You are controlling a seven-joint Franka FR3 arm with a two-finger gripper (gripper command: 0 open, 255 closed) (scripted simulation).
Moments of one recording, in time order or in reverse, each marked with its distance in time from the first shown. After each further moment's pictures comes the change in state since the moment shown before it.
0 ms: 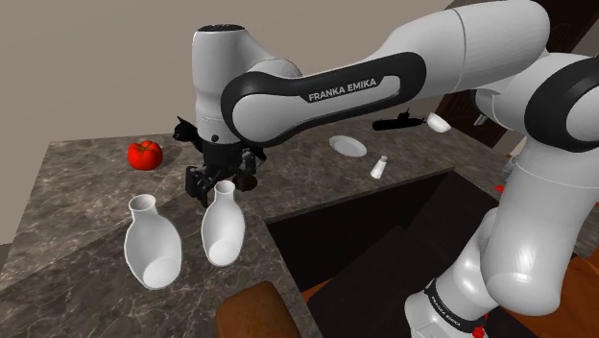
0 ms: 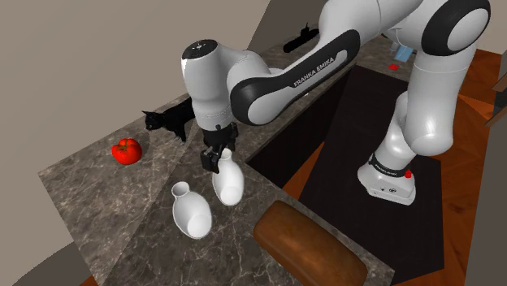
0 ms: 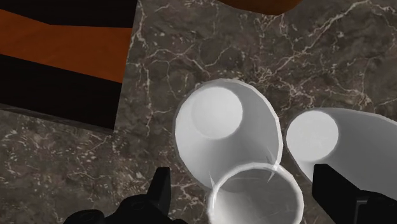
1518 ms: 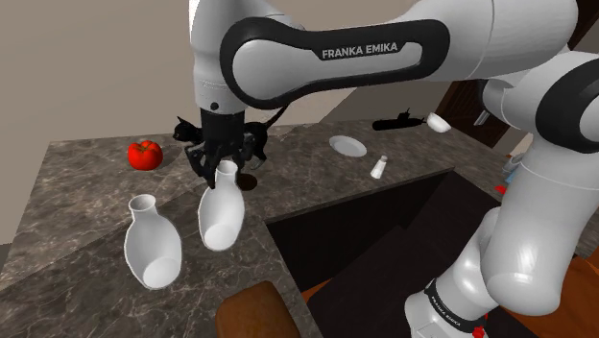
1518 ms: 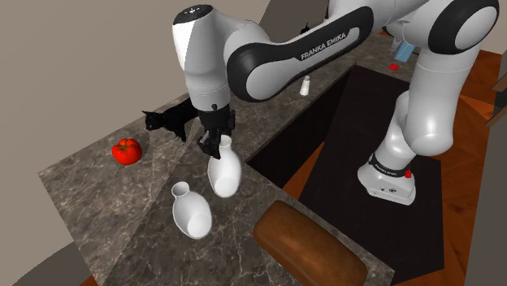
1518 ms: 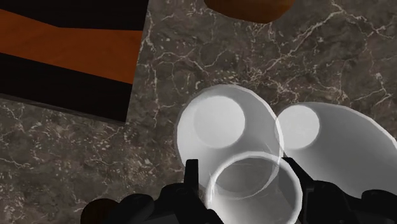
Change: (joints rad) arm -0.001 -0.031 0.006 0.109 0.018 -0.137 -0.011
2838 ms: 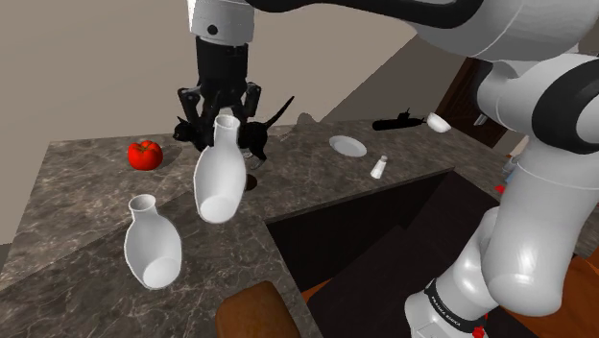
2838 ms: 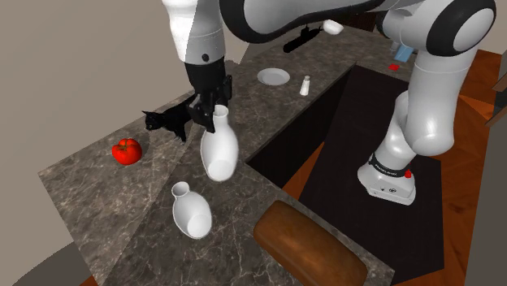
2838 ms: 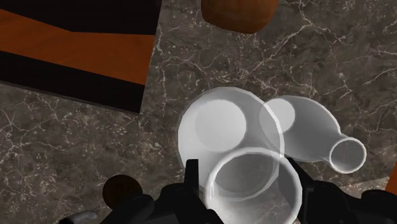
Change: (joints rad) arm 0.025 0.024 0.008 0.301 -0.008 -0.279 0.004
